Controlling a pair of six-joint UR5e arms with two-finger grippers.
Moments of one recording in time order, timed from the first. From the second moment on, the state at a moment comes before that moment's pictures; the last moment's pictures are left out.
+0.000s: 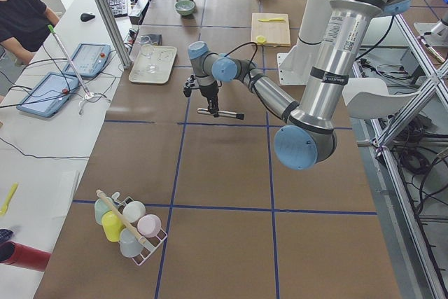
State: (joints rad) left arm -0.88 -1.87 -1.80 -1.31 -2.19 -0.68; right arm 1.34 -1.54 1.96 -1.56 2.39 0.37
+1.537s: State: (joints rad) left arm -0.87 -1.89 -1.59 -1.50 -2.25 -0.73; right arm 1.34 -1.54 1.96 -1.55 2.38 0.37
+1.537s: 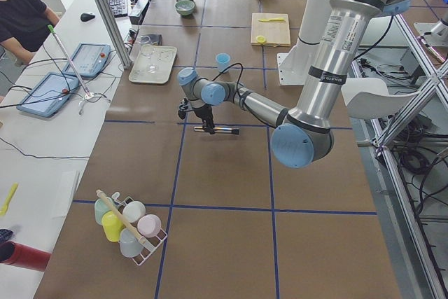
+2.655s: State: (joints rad) left arm -1.10 -1.89 -1.82 -1.54 -2.24 -0.60; right arm 1.36 -1.56 1.90 -1.56 2.38 0.34
